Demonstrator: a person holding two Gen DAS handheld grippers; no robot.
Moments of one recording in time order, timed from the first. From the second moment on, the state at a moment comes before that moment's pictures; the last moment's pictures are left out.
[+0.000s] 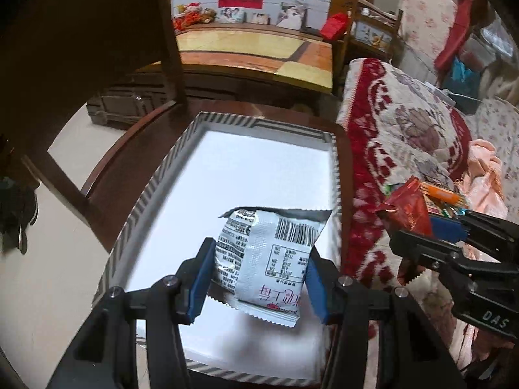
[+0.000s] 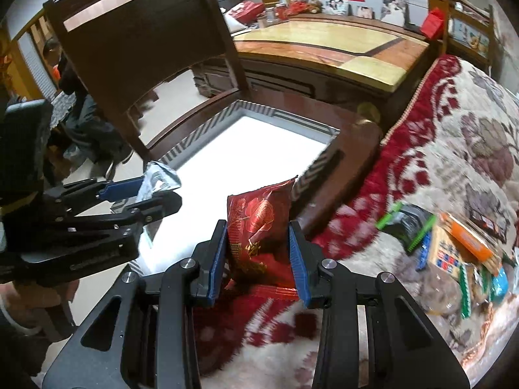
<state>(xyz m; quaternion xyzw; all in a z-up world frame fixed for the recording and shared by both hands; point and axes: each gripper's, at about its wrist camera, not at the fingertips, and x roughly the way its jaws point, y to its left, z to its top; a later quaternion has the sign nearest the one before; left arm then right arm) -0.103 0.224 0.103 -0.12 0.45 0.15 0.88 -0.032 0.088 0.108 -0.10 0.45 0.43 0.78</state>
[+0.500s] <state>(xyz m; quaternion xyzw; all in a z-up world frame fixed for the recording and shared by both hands) -0.097 0.260 0.074 -0.14 0.47 0.18 0.86 -0.012 0.154 0.080 -0.10 0.48 0.46 0.74</state>
